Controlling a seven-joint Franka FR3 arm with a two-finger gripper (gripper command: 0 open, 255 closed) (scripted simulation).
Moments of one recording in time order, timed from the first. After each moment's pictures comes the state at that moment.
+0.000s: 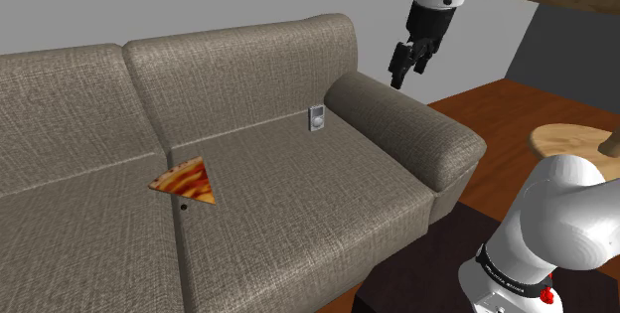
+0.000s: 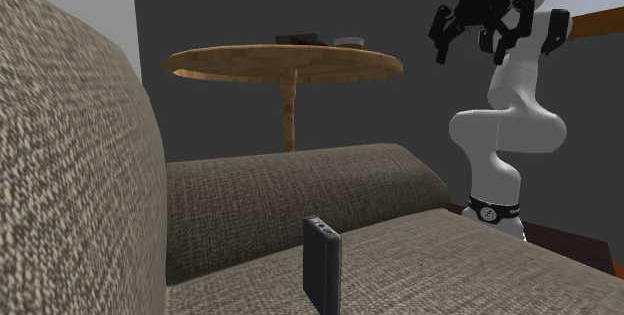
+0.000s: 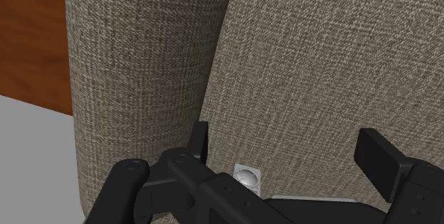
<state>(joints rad) 0.02 -0.78 0.03 -2.28 -0.11 1.65 0.14</state>
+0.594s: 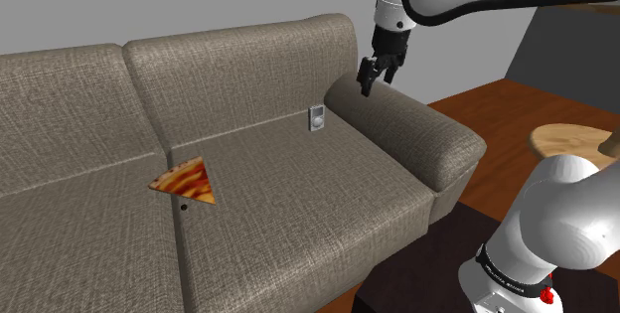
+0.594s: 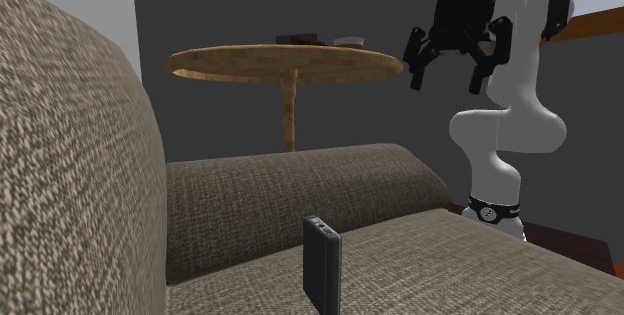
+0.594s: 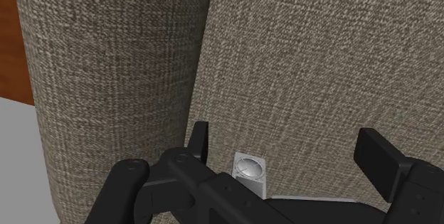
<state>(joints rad) 0.00 -0.57 0.00 -2.26 -0.11 1.85 0.14</state>
